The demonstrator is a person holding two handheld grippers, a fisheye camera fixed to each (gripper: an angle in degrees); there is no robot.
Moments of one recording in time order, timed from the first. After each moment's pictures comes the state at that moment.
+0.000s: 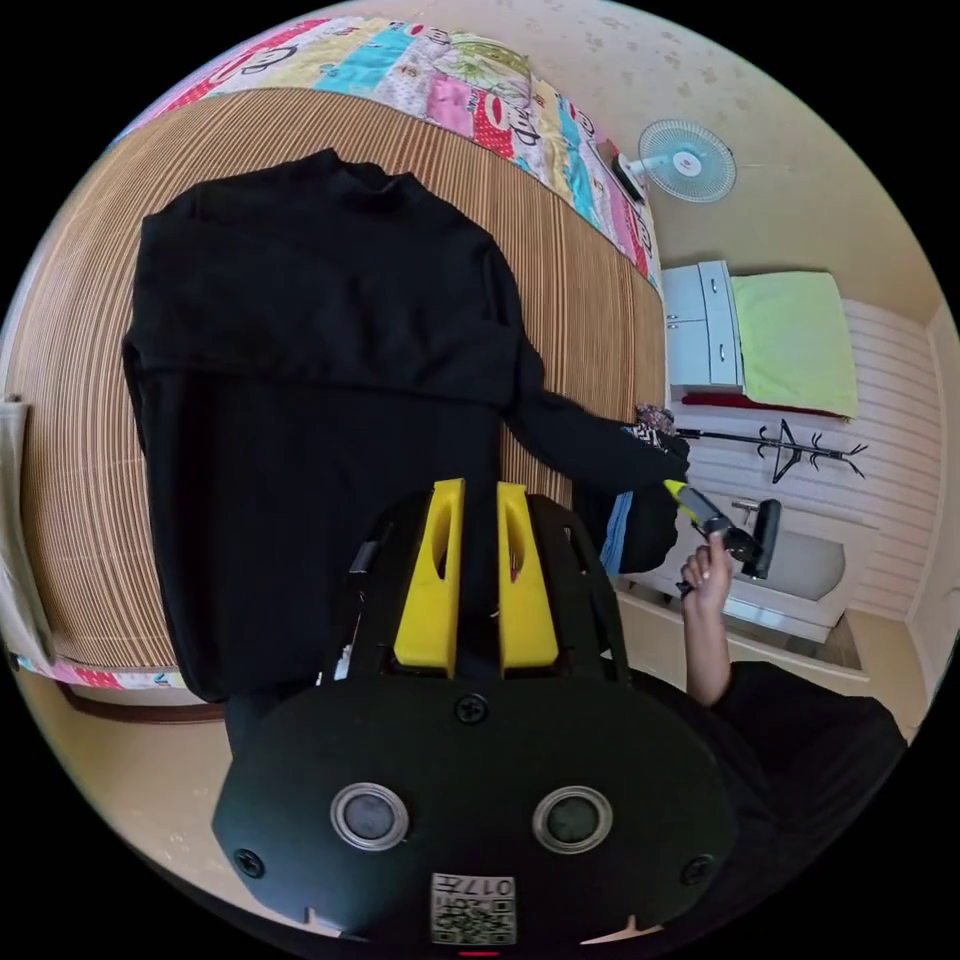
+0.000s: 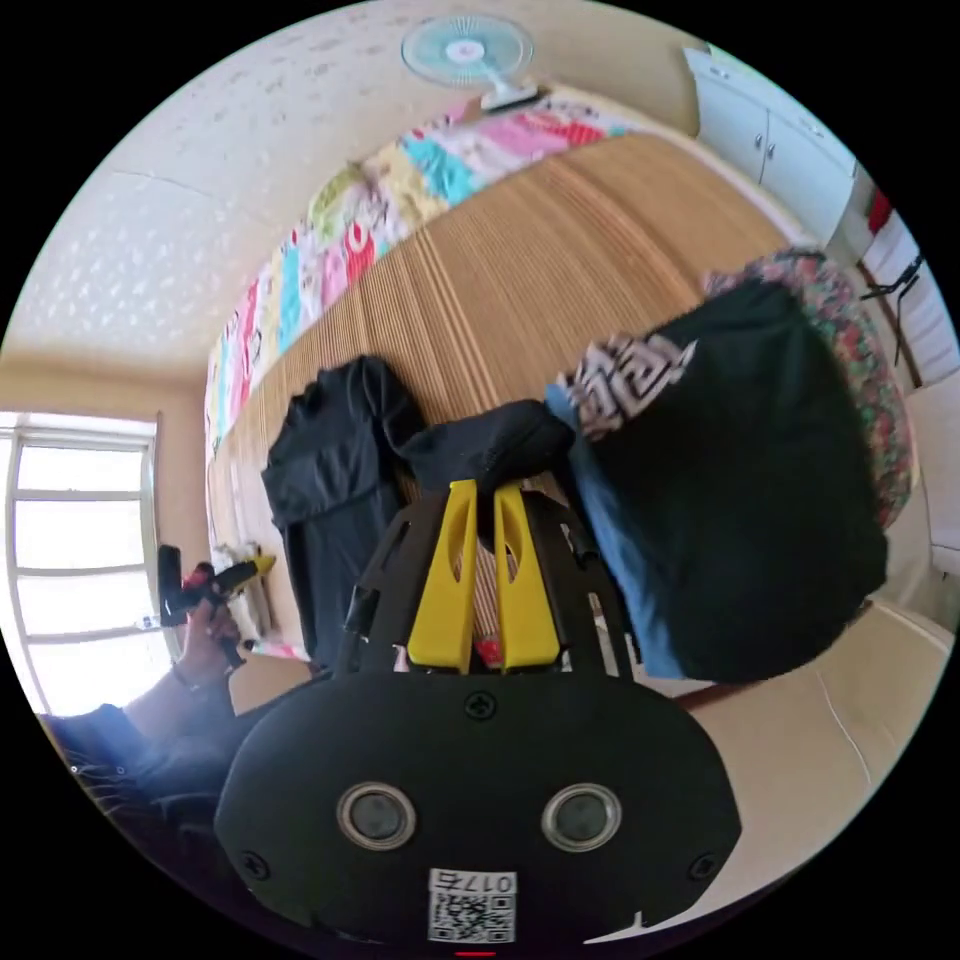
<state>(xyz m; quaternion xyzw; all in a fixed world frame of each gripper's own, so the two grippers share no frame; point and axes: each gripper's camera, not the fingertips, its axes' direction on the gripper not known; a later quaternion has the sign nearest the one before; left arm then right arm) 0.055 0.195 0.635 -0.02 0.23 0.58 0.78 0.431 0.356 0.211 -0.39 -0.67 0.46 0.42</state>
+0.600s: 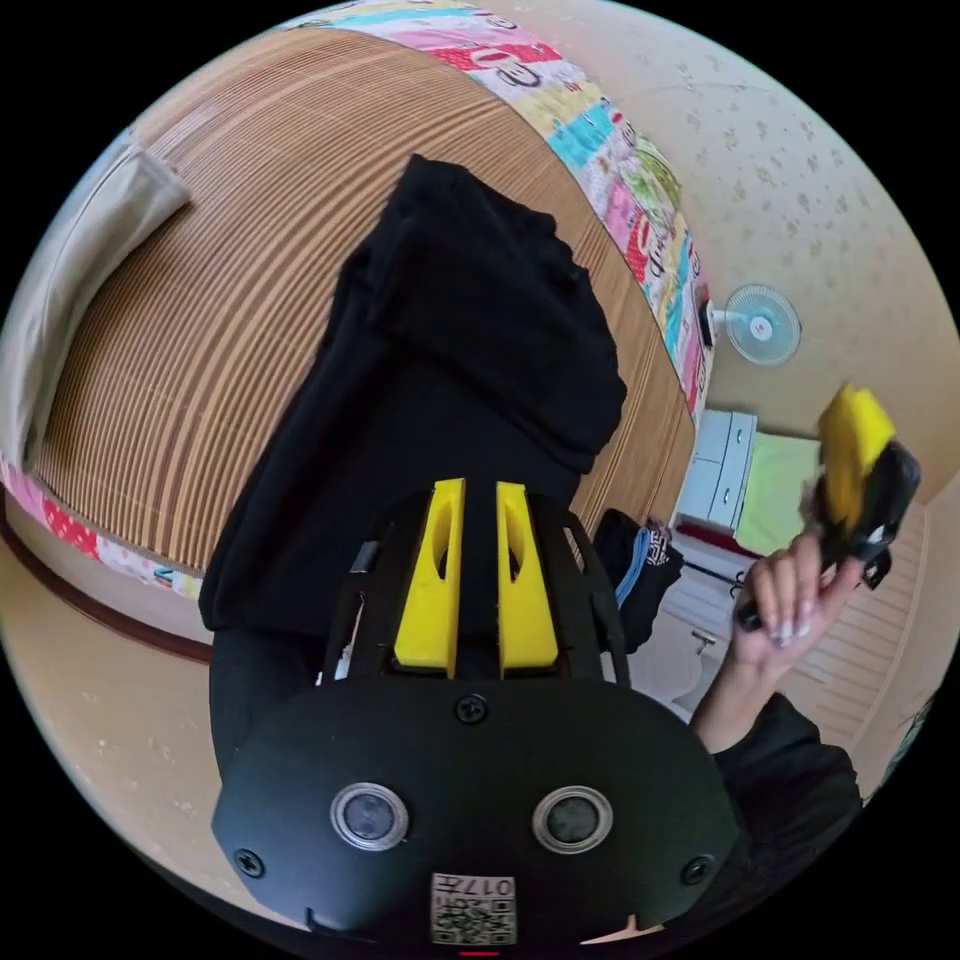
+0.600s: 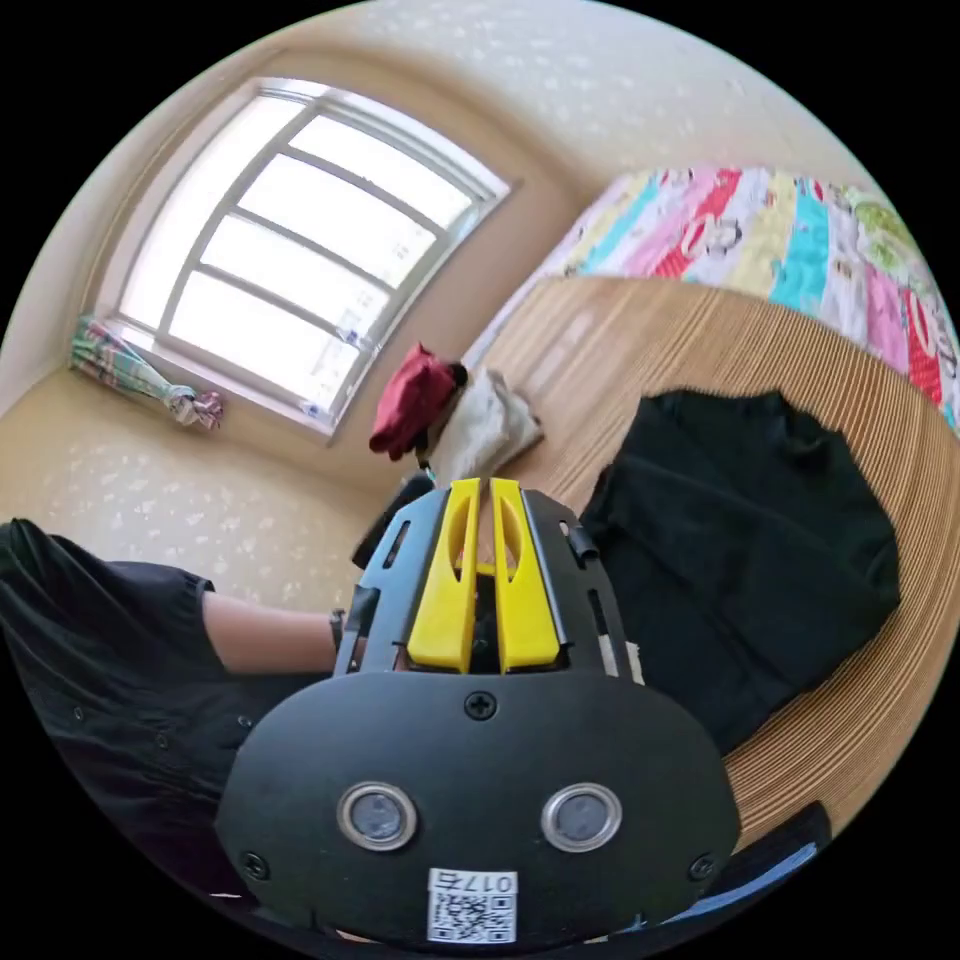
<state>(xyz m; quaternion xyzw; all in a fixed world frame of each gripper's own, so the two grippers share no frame) -0.071 0.075 0.635 0.00 0.30 0.40 0.87 0.476 -0.097 0.009 0.00 -0.95 0.16 0.28</state>
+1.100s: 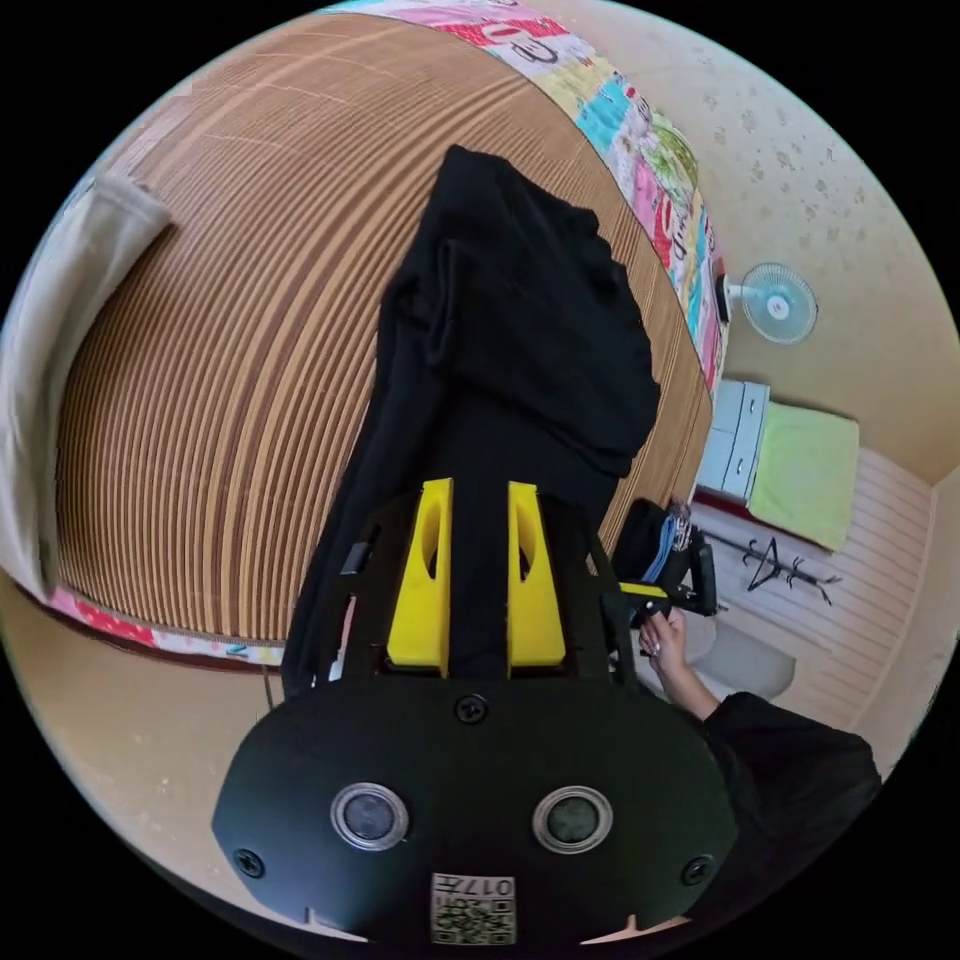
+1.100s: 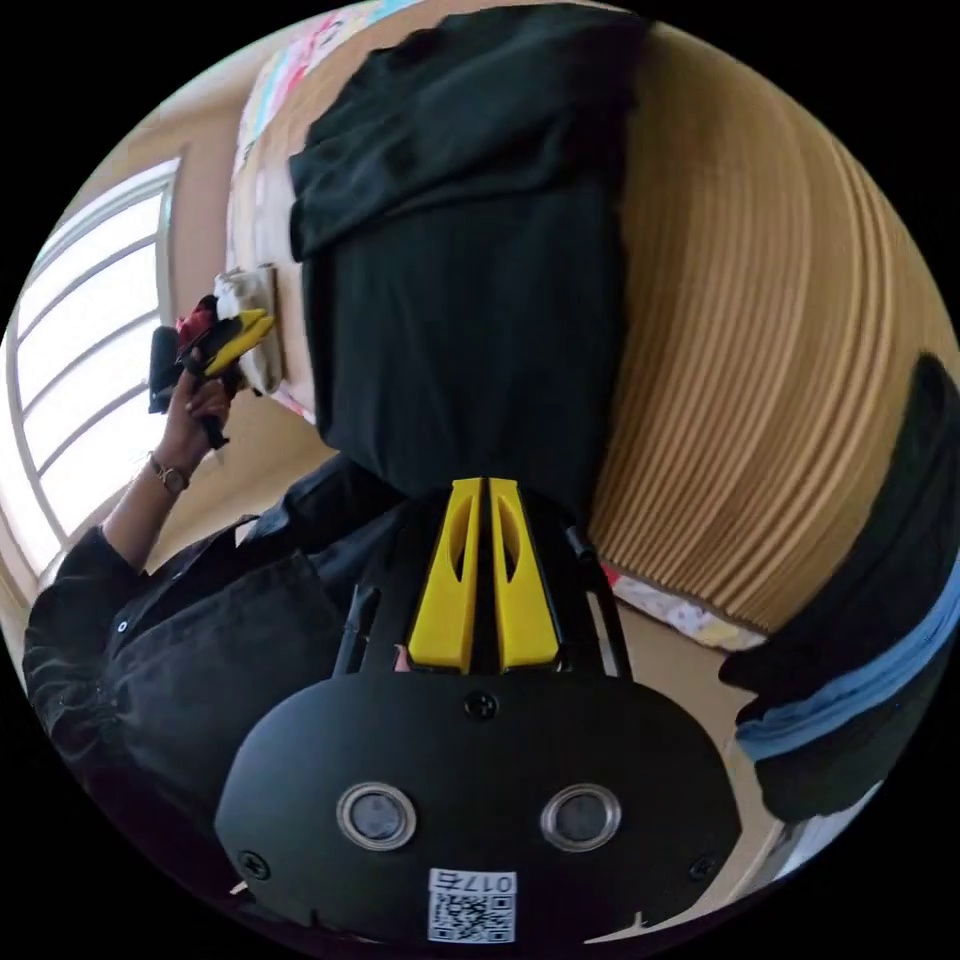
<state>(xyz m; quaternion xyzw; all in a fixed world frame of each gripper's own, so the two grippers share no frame) -0.044 -0.022 0.622 -0.05 0.25 0.46 0.85 0.338 0.132 0.013 -0.39 -0.88 0.10 0.25</state>
